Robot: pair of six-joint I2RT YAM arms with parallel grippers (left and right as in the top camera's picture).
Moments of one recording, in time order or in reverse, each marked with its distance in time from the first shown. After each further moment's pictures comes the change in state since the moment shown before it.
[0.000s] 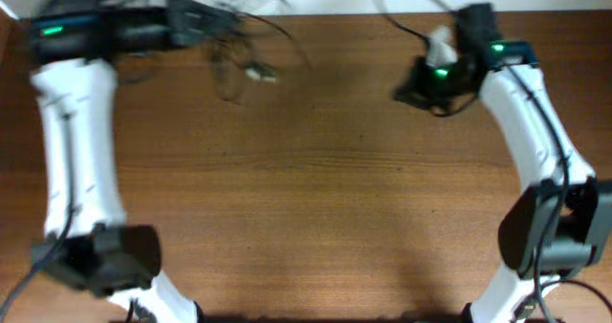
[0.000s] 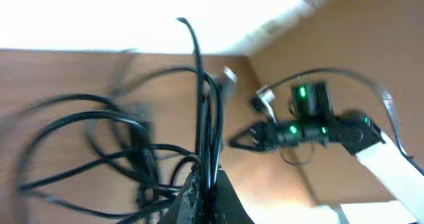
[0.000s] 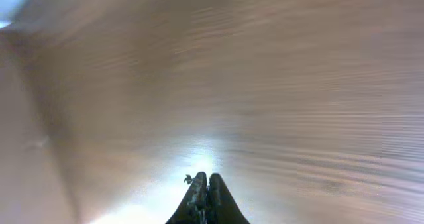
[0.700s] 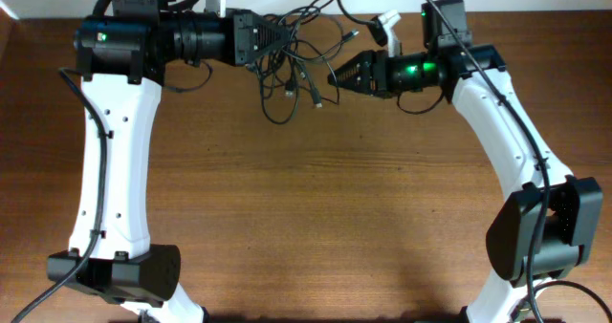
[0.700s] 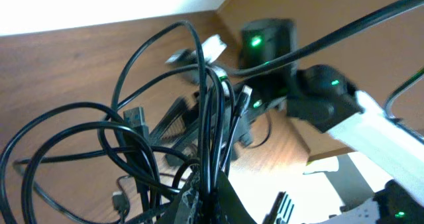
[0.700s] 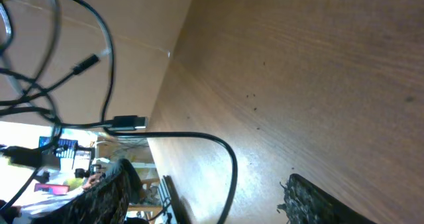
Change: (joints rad) left arm -0.277 -0.045 0.020 -0.046 -0.064 0.026; right arm 0.173 -0.030 -0.008 0.307 -0.520 -0.158
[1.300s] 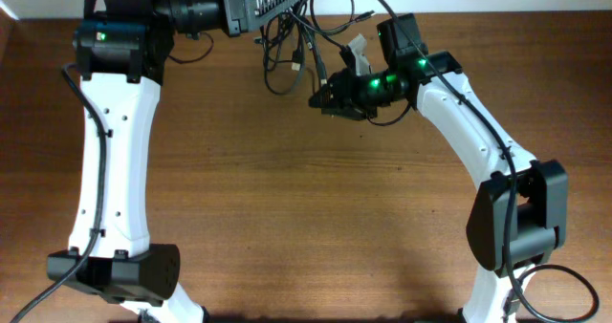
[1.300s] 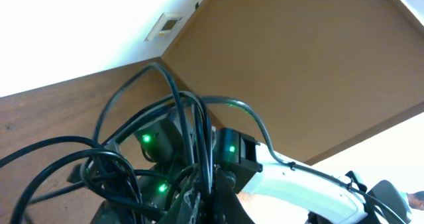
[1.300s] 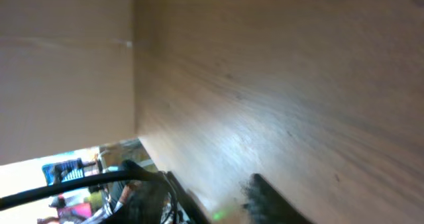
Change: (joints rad) left arm 0.009 0.003 -0.002 0.377 0.202 -0.268; right arm 0.109 0.083 0.000 -0.081 0.169 0.198
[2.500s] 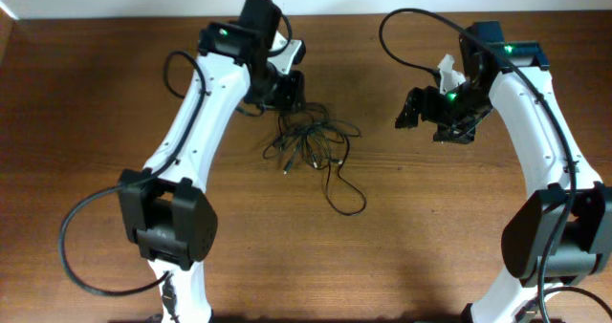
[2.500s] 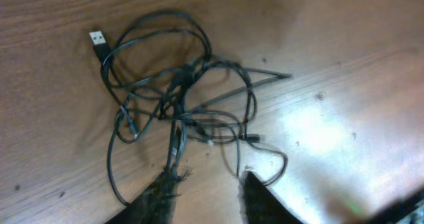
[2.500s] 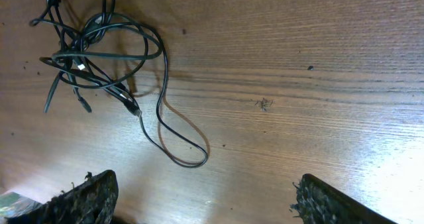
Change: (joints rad) left arm -0.213 0.238 -0.185 -0.490 -0.835 0.241; right arm -0.264 -0.105 0.007 -0.514 0.477 -0.251
